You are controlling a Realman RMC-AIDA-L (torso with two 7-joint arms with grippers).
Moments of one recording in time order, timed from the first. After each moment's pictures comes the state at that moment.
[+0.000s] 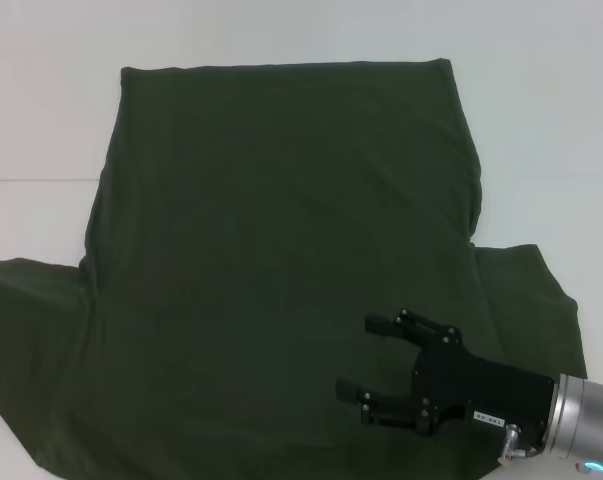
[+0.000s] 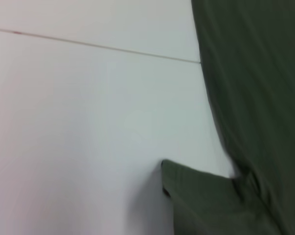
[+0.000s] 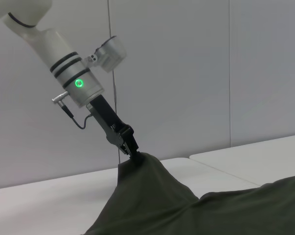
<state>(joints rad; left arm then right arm) -0.65 -1.95 0.56 0.98 2.78 1.33 -2.53 0.56 2.10 -0.65 -0.17 -1.81 -1.45 0.72</state>
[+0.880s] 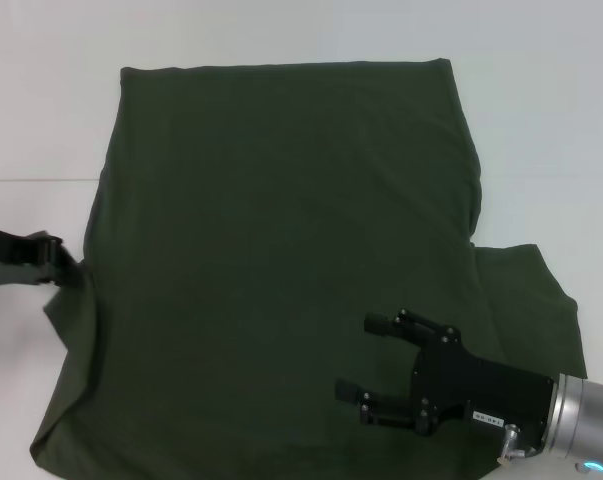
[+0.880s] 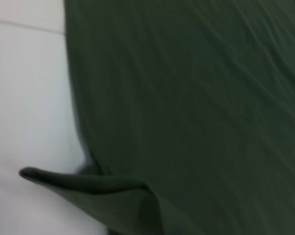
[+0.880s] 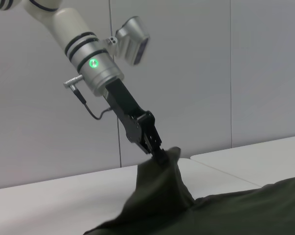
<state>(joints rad) -0.77 -1.98 0.56 0.96 2.71 1.52 -2.60 0.57 2.10 -0.65 -0.17 -1.81 -1.45 0.72</state>
